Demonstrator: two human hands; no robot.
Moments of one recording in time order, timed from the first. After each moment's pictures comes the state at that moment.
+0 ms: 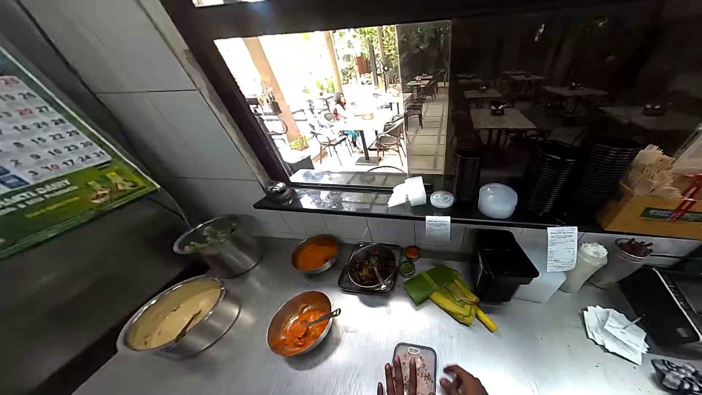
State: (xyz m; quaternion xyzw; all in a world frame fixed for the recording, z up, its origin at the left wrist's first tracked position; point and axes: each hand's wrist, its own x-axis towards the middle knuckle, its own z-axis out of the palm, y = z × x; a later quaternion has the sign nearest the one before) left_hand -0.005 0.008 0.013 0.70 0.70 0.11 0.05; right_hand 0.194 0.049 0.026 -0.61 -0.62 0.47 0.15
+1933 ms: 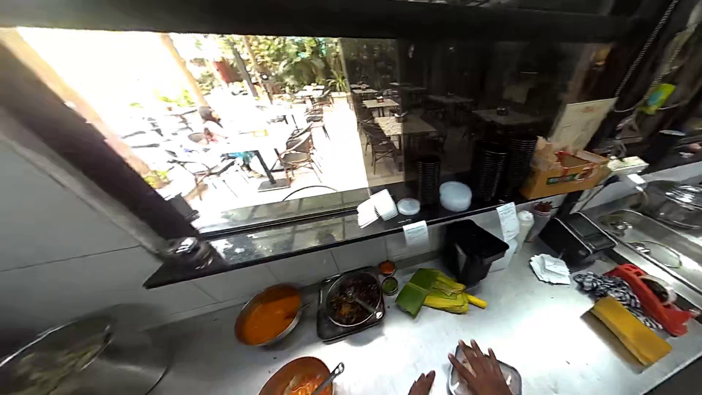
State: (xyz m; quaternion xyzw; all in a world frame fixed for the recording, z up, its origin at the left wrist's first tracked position) left_hand -0.123 0.078 0.059 0.78 0.39 0.27 0.42; right_hand 0.106 0.022 0.043 -0.71 -0.69 0.09 0.11
